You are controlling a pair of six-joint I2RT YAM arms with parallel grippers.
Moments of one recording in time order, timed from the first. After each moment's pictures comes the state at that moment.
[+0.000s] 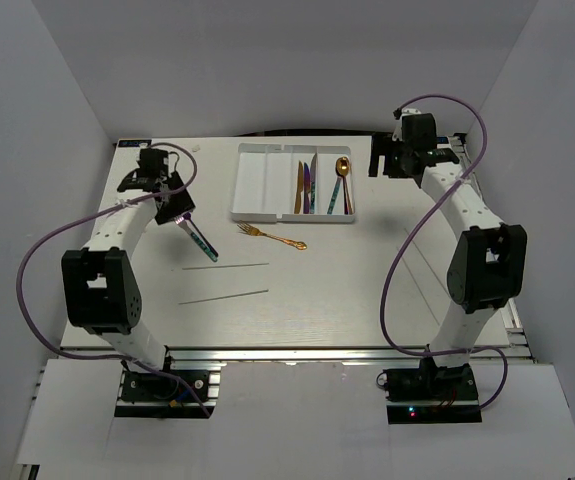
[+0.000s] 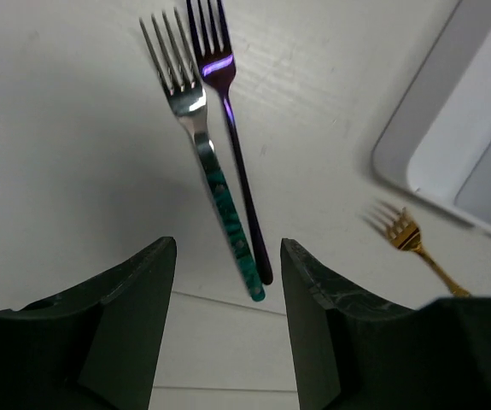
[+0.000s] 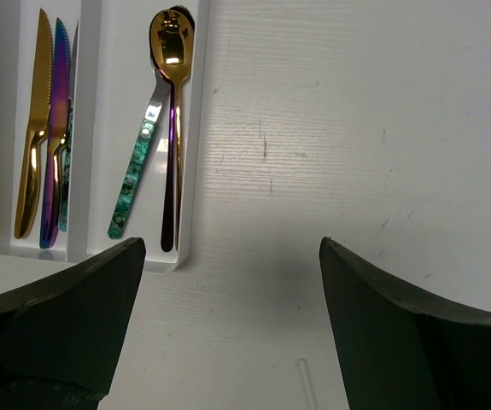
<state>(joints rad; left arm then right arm) -0.01 1.65 1.32 -0.59 -0.09 -0.44 0.18 1.81 1.60 -0.48 -0.01 0.12</state>
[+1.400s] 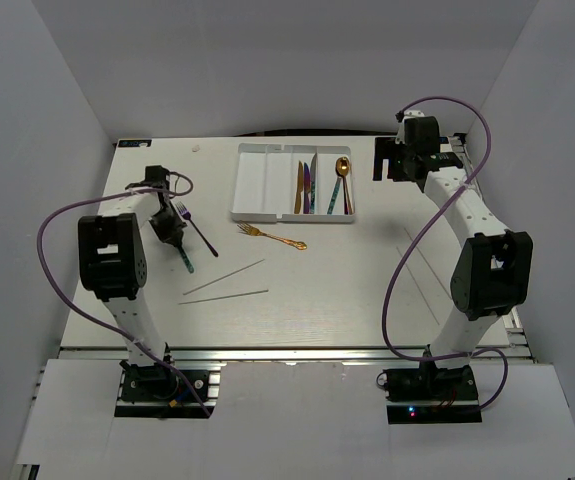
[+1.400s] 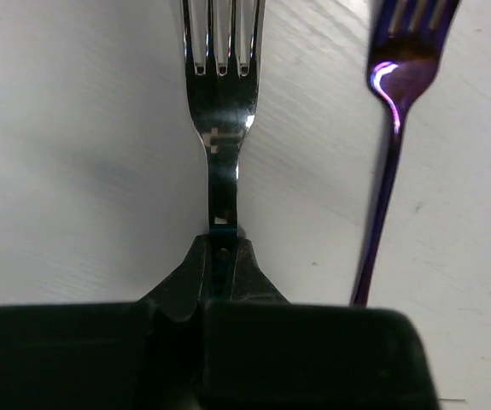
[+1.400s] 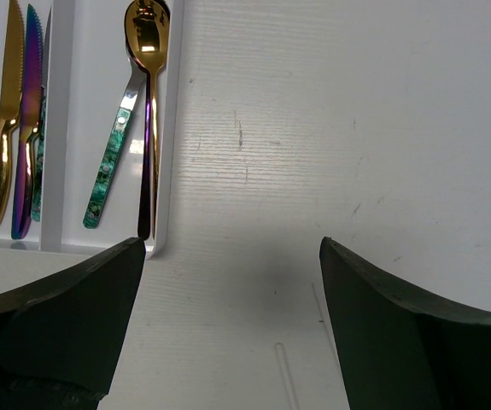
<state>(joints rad) 0.05 1.93 1.32 -0.66 -0.10 -0.49 0.18 1.76 1.54 -0.48 0.04 0.07</state>
